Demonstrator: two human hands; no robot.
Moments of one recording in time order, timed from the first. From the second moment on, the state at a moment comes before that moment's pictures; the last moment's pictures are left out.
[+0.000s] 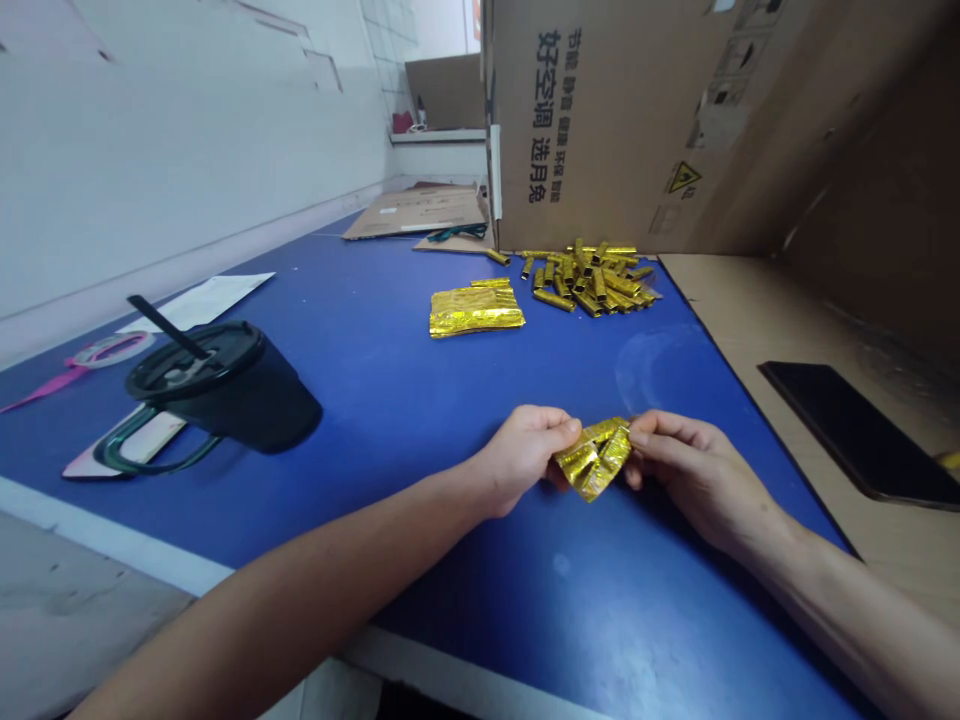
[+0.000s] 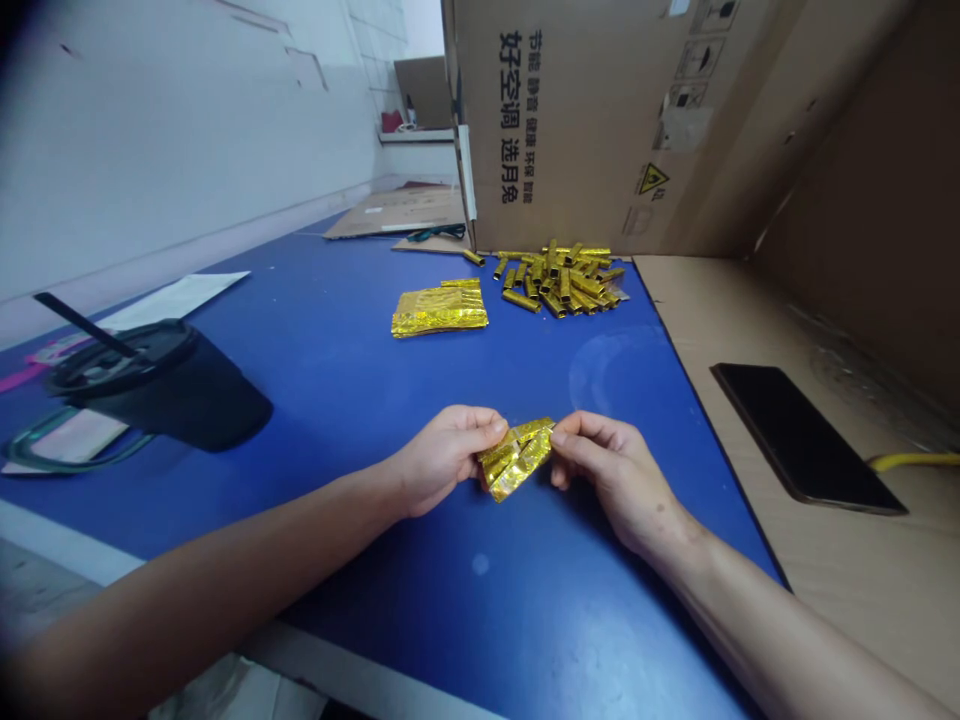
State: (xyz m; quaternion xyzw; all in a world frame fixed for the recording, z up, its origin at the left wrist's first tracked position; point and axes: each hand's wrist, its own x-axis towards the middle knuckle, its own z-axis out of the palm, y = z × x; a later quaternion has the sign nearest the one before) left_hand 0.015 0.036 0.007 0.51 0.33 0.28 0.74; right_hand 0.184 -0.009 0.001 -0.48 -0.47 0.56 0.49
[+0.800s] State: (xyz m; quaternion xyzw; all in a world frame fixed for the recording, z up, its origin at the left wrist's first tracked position) left_hand 0.012 0.030 0.000 0.73 0.37 0.23 0.53; right_hand 0.181 -0.008 0.002 -0.49 -0.50 0.56 0.45
